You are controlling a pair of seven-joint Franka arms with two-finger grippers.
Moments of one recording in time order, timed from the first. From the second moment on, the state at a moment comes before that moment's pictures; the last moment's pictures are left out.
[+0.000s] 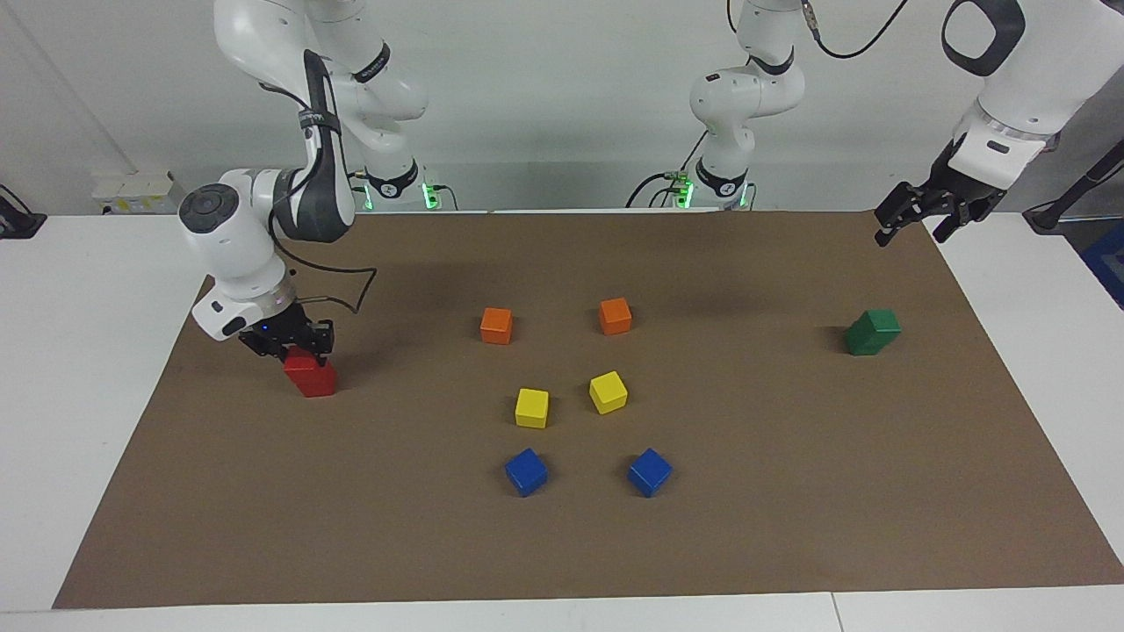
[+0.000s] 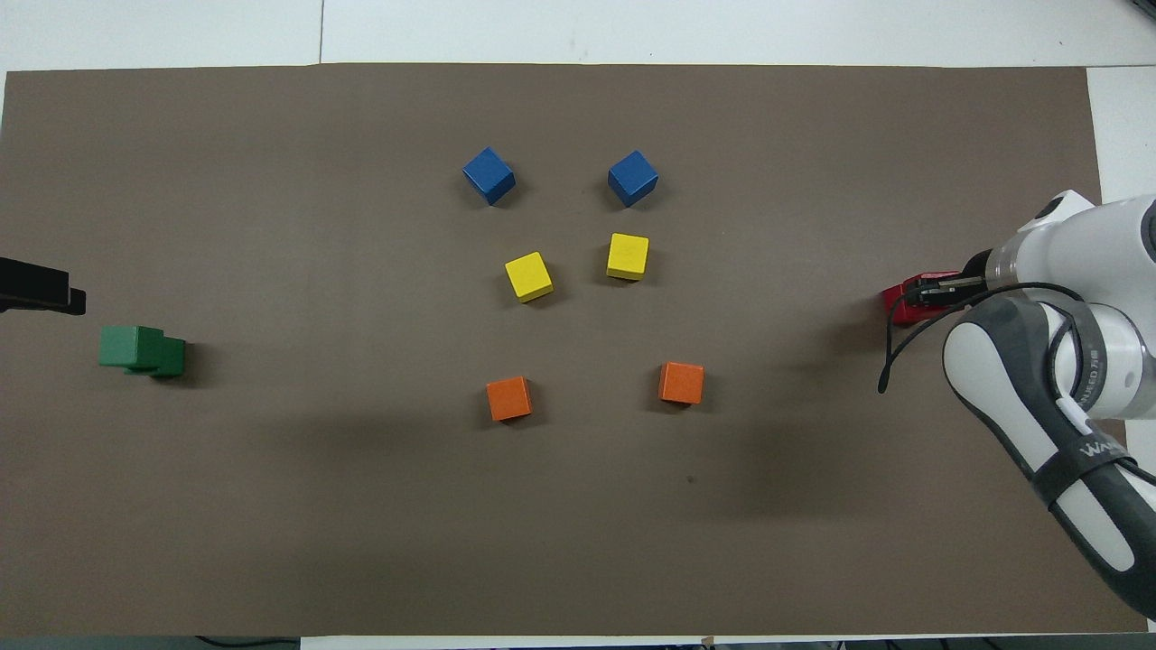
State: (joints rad) left arm 0.13 -0.06 -0.07 -1.66 -0.04 1.59 0.06; right arm -0.18 0.13 0.09 -2.11 -0.04 2.28 -0.08
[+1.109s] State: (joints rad) left arm 0.09 -0.07 -0.07 -1.64 -0.02 1.58 0.02; right arm -0.18 0.13 0.09 -2.13 -0.04 2.30 -0.09
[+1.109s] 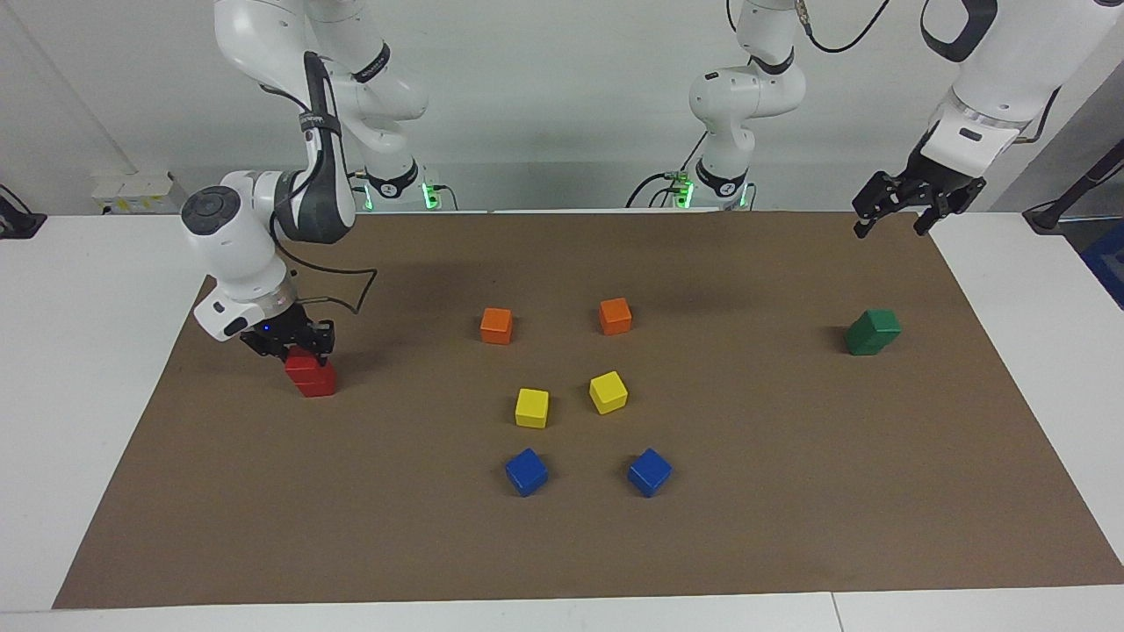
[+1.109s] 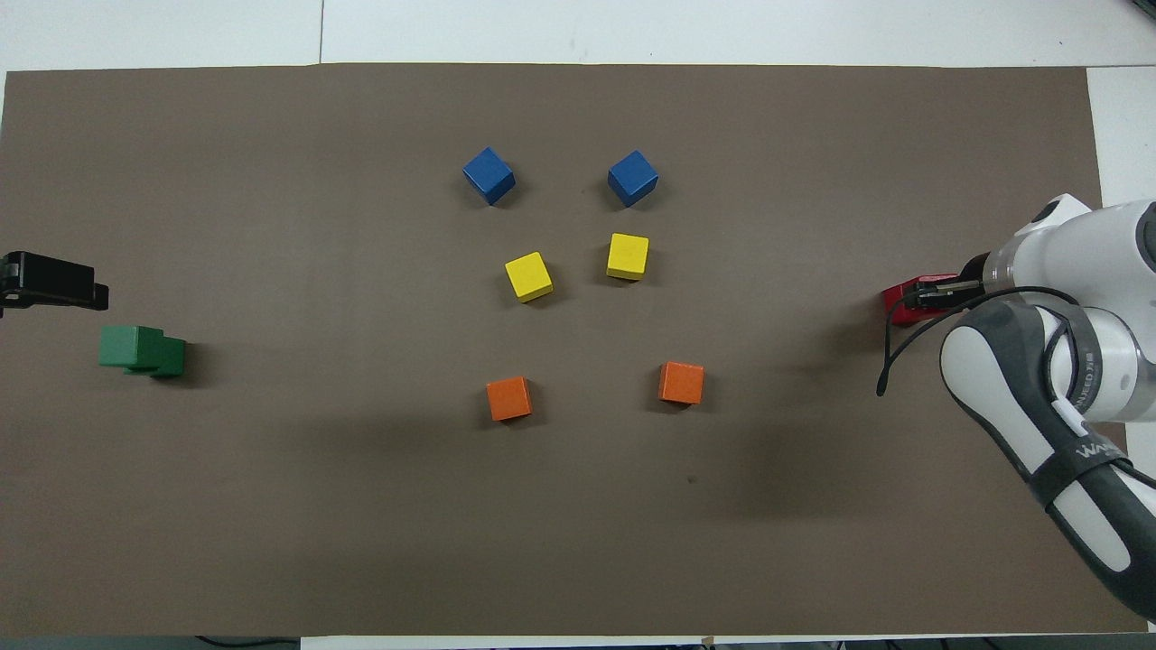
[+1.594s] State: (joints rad) left arm 0.09 -0.07 -0.07 -1.61 -0.02 1.56 0.02; right arm -0.18 0.13 0.09 -2.13 -0.04 2.33 -0.10
